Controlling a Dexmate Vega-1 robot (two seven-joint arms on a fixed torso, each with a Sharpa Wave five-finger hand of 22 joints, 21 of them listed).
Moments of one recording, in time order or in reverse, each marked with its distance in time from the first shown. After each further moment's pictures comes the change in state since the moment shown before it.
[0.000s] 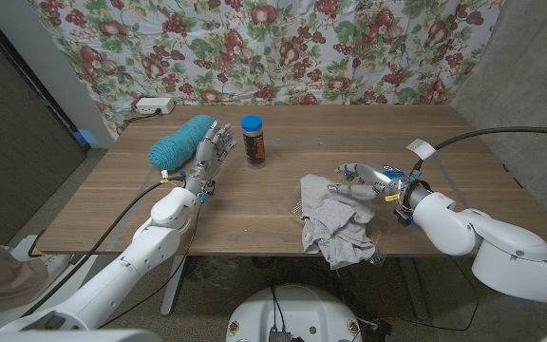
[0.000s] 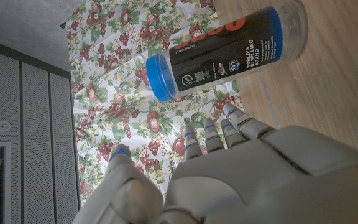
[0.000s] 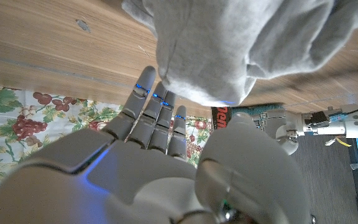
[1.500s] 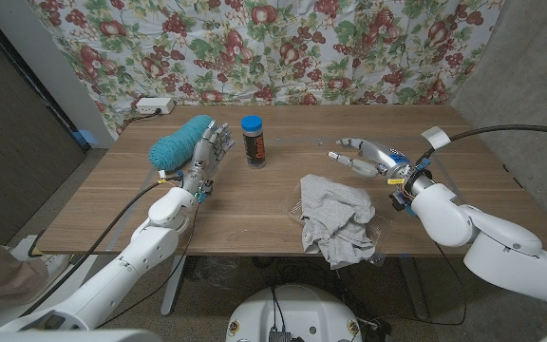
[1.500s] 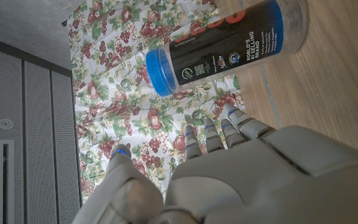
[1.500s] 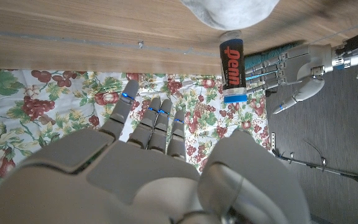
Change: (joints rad) left arm -0.004 -0.001 -0.007 0.018 -0.007 -0.016 -0.015; left_hand 0.004 0.004 0.000 0.000 0.000 0.005 0.005 0.000 0.000 0.000 0.000 0.000 0.000 -0.004 0.004 0.000 0.000 0.000 0.000 0.000 0.000; right arm -0.004 0.147 0.078 0.070 0.066 0.137 -0.124; right_hand -0.207 0.031 -0.035 -0.023 -0.004 -0.073 -0.022 0.000 -0.047 -0.132 -0.023 -0.158 -0.102 -0.225 0.007 -0.058 -0.047 -0.279 0.168 -0.188 -0.003
